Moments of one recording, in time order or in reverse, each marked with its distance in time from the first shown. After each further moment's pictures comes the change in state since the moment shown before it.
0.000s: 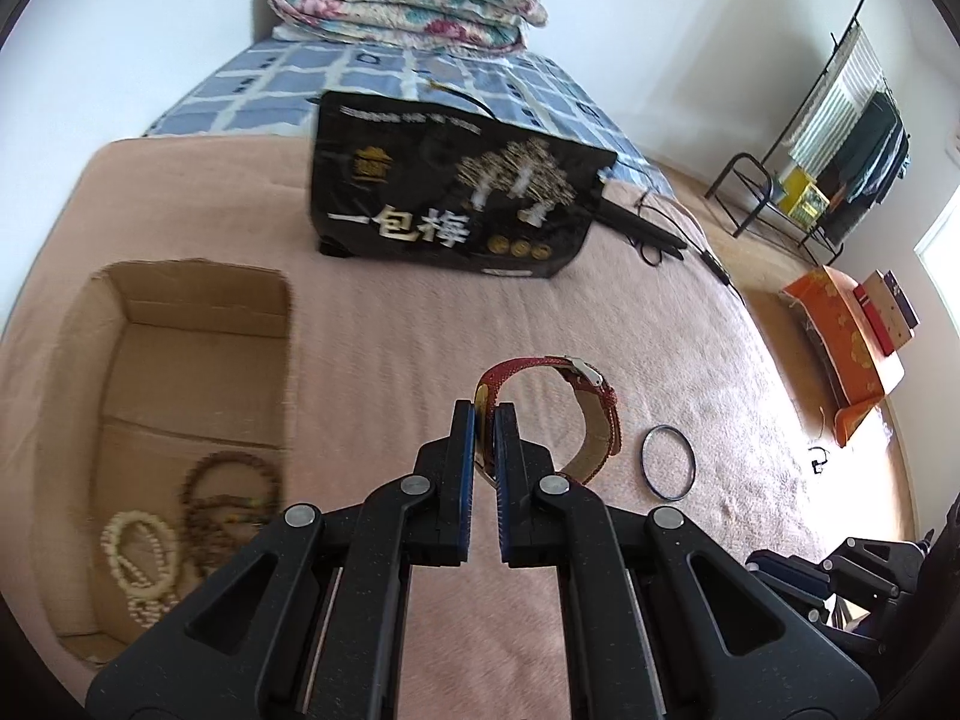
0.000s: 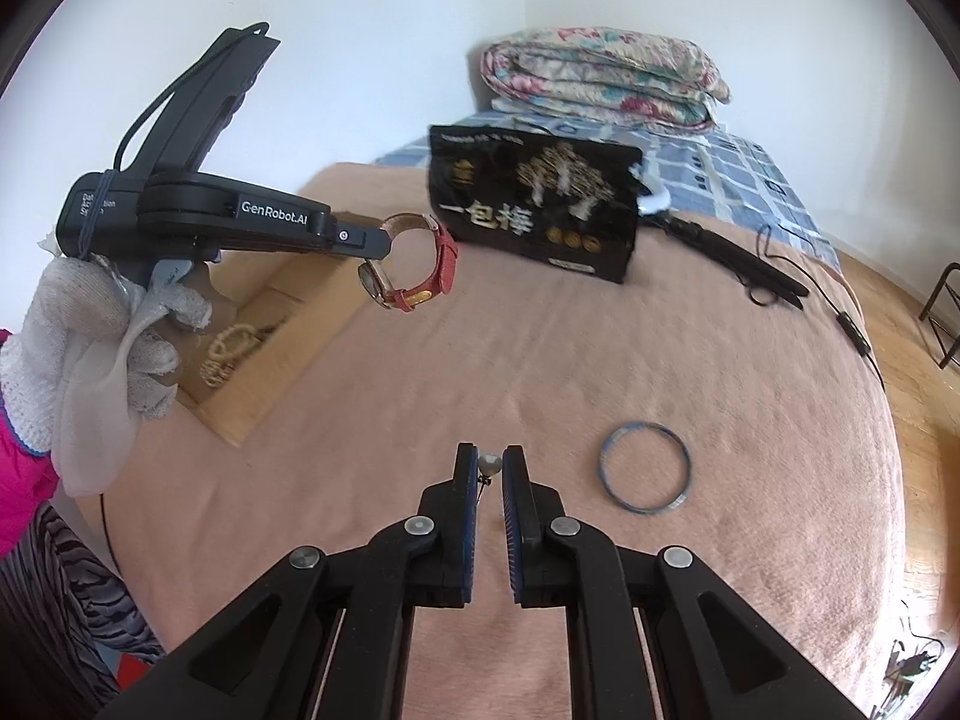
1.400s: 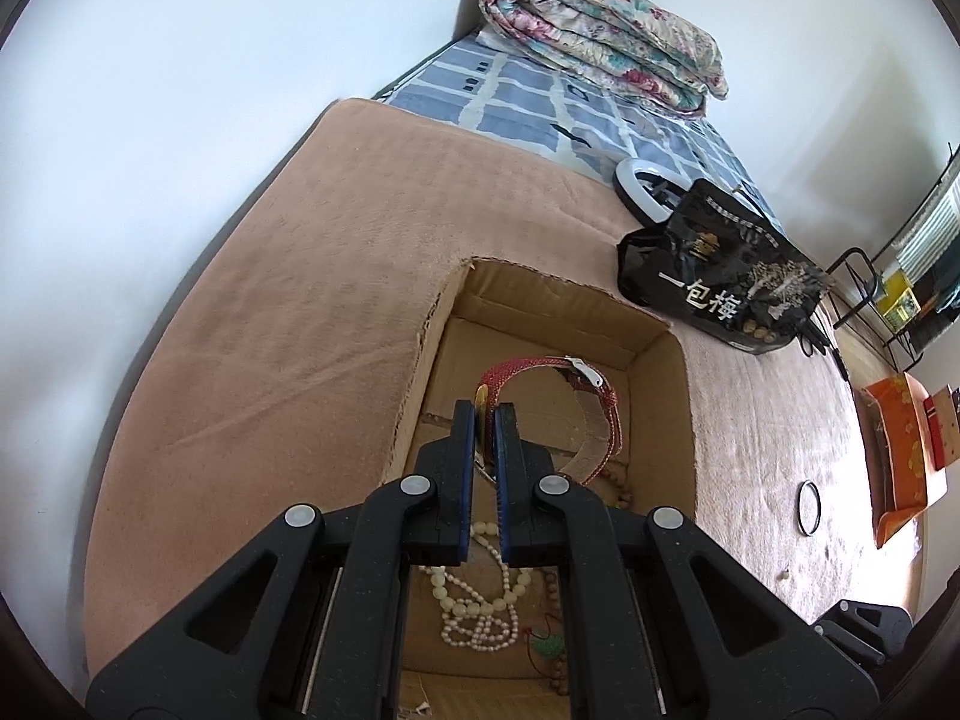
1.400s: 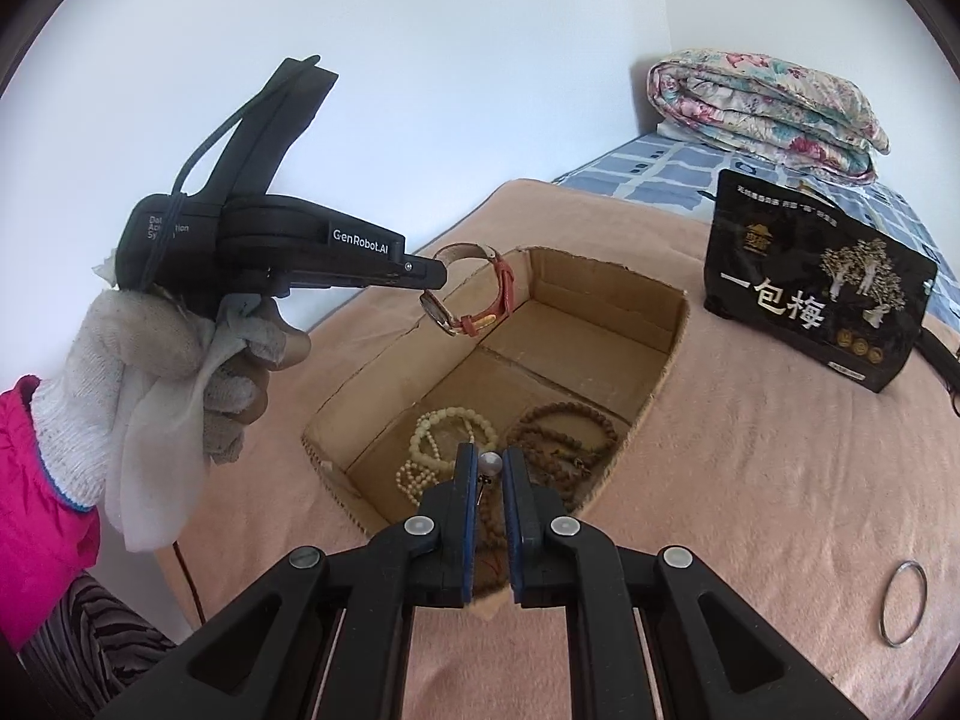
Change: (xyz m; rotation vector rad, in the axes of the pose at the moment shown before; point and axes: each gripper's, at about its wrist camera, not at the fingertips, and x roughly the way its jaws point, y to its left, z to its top) left arm -0.062 0.196 -0.006 -0.240 -0.048 0.211; right arm 0.087 0.168 0.071 -0.102 -0.038 0.258
